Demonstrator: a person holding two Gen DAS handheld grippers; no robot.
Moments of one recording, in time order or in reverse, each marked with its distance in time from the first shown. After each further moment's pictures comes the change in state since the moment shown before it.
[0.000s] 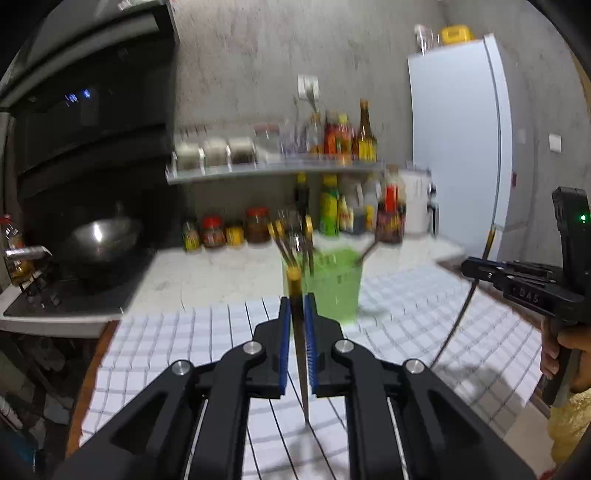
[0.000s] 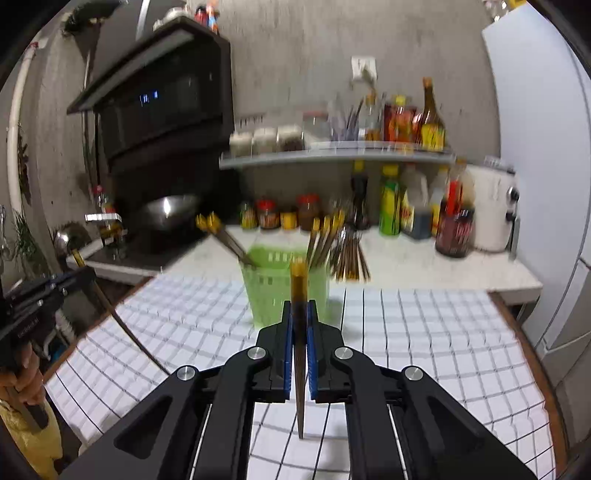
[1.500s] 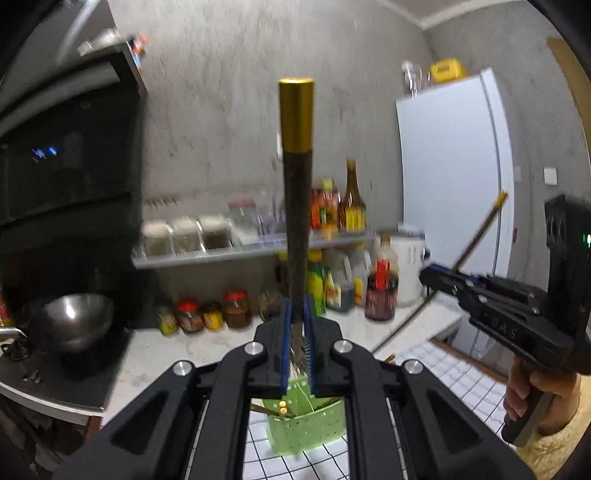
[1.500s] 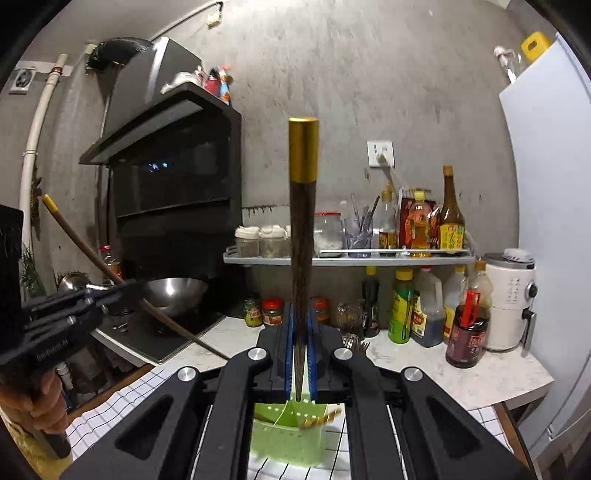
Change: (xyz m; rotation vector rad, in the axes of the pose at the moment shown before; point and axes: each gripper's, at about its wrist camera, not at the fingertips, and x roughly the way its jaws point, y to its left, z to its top) left arm 0.068 -0.022 0.151 0.038 -0.173 -0.060; right arm 0.034 -0.023 0.148 -0.034 -0.290 0.043
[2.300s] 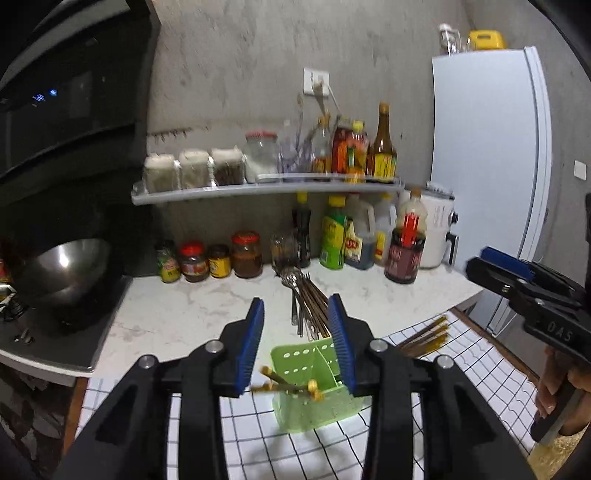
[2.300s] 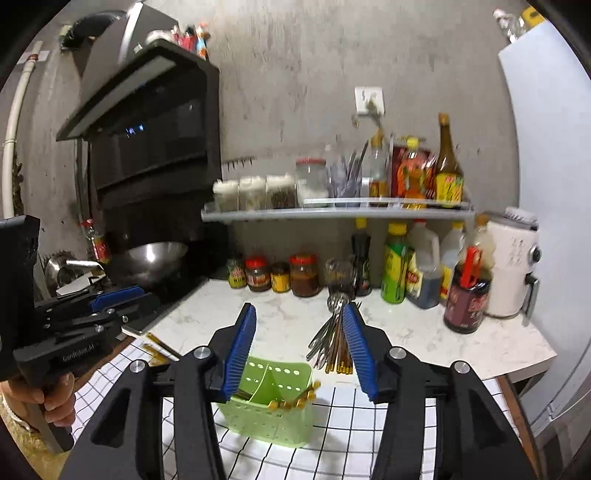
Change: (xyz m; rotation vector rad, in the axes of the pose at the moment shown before) left arm 0.041 0.031 -0.028 -0.080 0.139 0.066; right arm -0.001 -0.005 -0.024 0.005 0.102 -0.038
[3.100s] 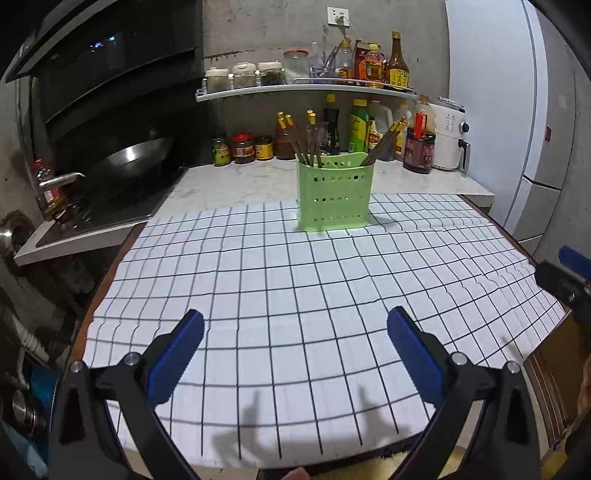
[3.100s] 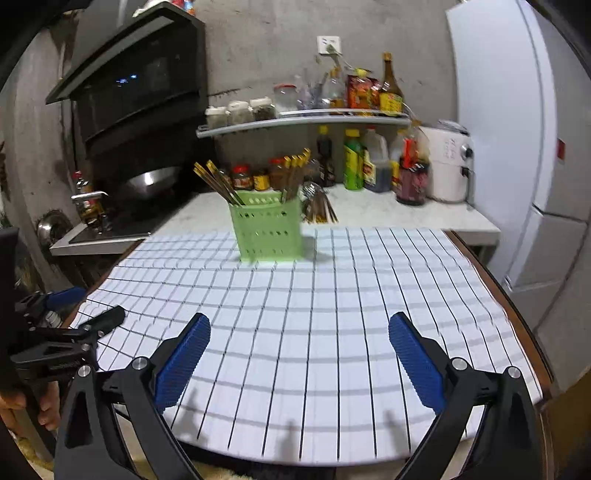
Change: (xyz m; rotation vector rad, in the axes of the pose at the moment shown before) left arm -0.153 -0.044 -0.184 -0.032 0.287 0.183; right arm -0.171 0.047 -0.165 0.101 0.281 -0.156
